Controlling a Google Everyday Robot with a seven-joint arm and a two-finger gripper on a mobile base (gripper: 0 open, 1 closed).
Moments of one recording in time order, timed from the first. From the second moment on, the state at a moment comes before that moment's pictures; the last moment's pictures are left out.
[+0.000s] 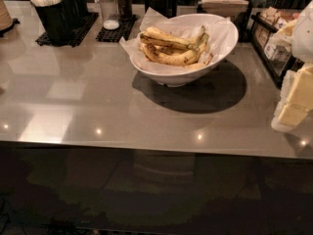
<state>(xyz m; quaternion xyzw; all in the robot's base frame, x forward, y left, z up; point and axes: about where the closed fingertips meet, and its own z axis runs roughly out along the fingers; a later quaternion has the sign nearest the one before) 0.438 -0.216 0.979 -0.60 0.78 -0.04 0.16</state>
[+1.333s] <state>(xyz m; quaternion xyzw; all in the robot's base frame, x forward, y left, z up) 0.511 -0.168 0.991 -0.65 0.73 0.04 0.20</state>
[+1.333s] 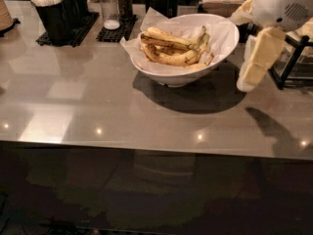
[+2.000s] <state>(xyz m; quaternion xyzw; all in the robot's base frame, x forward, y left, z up) 0.582 -0.126 1.018 -0.66 0.70 0.07 0.26</state>
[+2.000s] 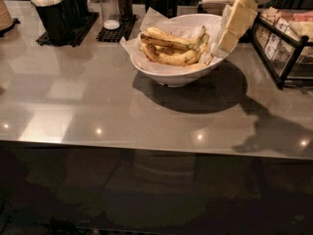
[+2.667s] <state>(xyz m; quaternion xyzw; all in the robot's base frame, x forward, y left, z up) 0.616 -0.095 0.997 -0.67 0.68 0.10 0.28</state>
